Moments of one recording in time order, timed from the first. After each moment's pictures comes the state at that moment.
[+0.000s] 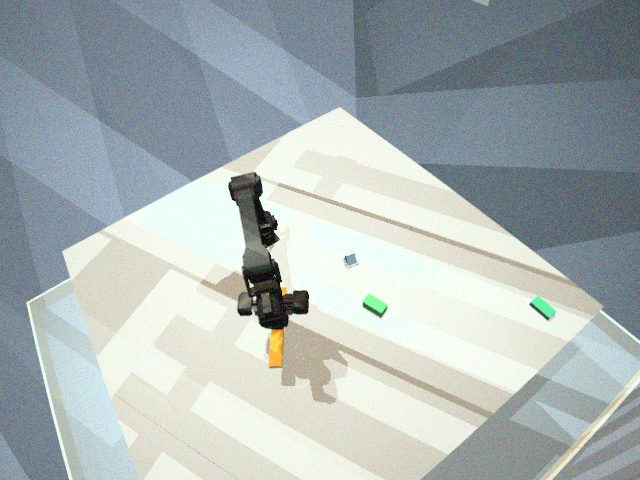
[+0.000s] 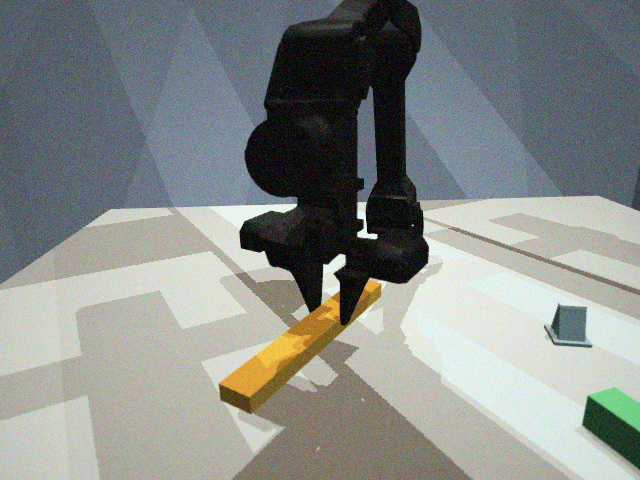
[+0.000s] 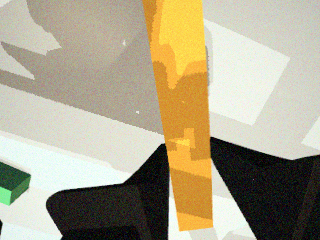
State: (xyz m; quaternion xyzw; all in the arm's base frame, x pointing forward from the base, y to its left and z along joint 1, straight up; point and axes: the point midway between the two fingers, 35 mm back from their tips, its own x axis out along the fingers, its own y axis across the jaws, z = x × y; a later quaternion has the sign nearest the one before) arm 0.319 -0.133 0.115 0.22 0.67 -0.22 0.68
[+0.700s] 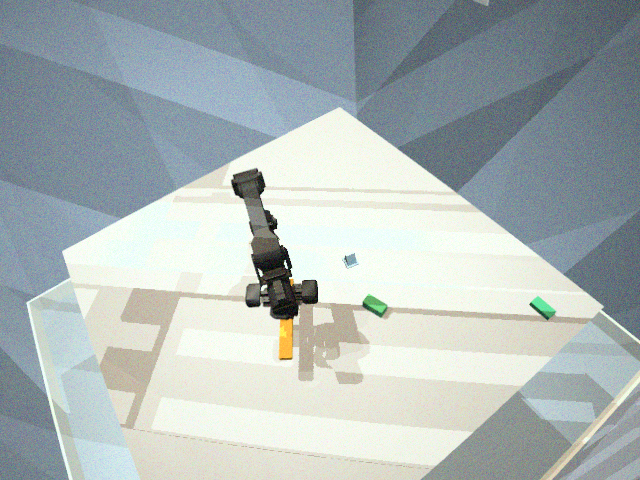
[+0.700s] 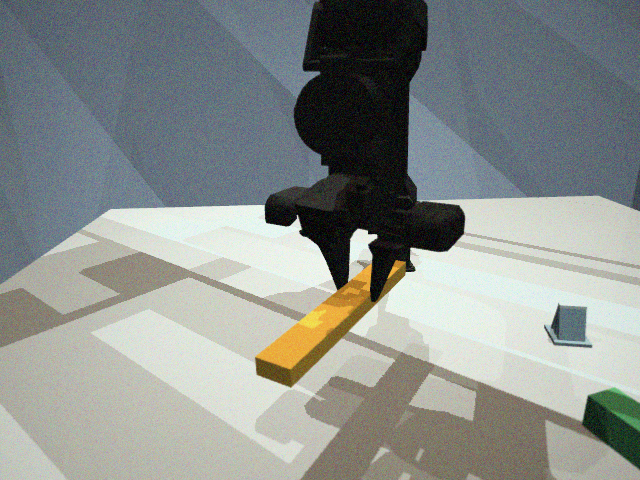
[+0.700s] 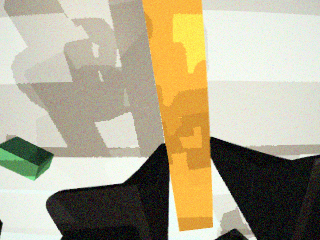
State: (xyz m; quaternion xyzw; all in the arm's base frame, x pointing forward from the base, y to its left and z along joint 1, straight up) arm 0.325 -0.104 0.143 0.21 0.67 -0.20 0.69
